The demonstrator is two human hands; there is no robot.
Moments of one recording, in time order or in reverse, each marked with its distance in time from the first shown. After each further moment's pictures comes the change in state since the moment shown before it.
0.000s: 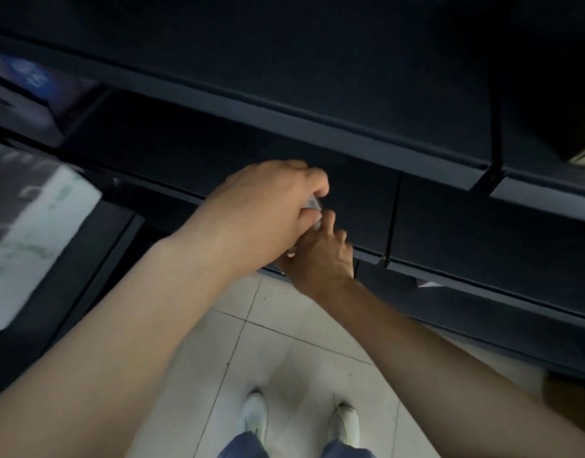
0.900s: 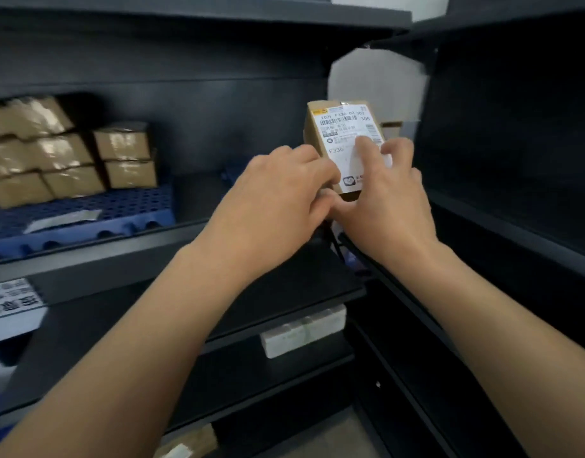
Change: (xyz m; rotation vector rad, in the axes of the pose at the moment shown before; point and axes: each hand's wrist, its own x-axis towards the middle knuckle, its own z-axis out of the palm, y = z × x) left_hand -0.327 0.079 -0.361 0.533 0.871 -0.507; right_hand -0.272 -0.322 -0.337 0.240 0.507 -1.083
